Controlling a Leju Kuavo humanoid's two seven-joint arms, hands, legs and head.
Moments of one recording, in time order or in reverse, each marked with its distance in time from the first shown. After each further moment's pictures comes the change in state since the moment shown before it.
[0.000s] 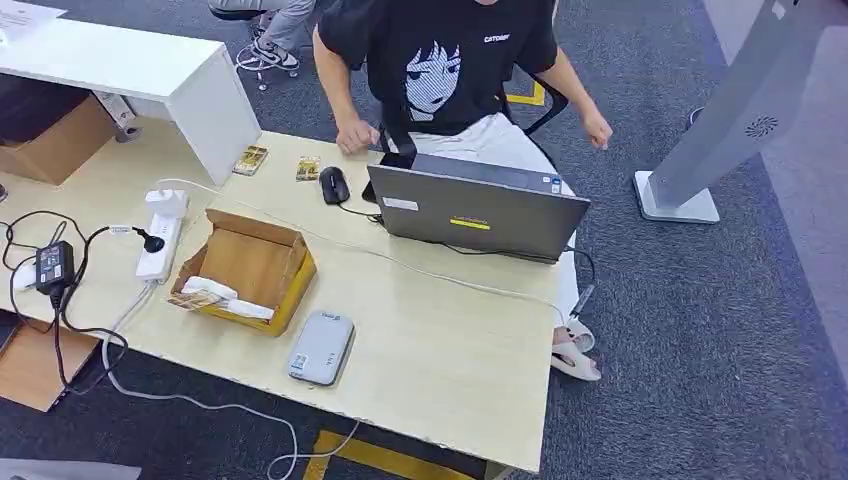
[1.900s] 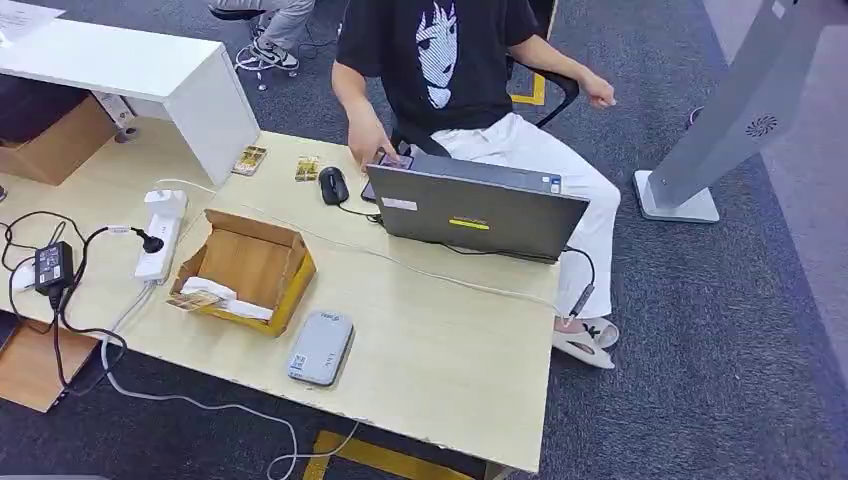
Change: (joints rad) left arm -0.099 0.303 -0.076 1.066 -0.735 -0.480 -0.181; right arm -0.046 0.000 -0.042 0.009 -0.002 0.112 -0.023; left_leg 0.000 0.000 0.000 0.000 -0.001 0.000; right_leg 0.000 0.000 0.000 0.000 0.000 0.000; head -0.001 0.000
